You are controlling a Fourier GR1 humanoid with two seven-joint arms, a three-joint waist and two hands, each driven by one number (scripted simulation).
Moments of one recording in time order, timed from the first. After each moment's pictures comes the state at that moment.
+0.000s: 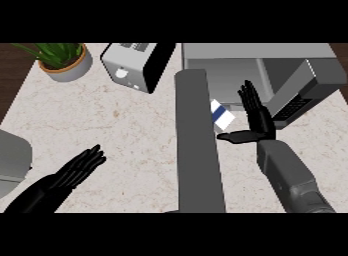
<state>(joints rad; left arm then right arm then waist) 0.19 0.00 0.14 -1.85 0.18 -0.90 0.03 -0.75 -0.10 -0.34 -0.18 0.06 0.16 -0.90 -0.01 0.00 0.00</state>
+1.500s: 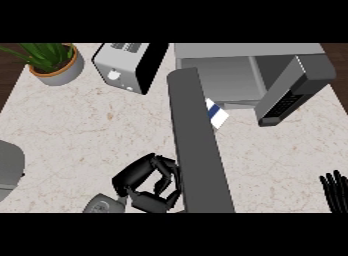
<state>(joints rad) -0.13 0.00 -0.35 -1.31 -0.27 -0.43 -0.37 0.27 -0.23 -0.21 -1.15 -0.13 0.36 -0.83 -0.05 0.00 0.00</state>
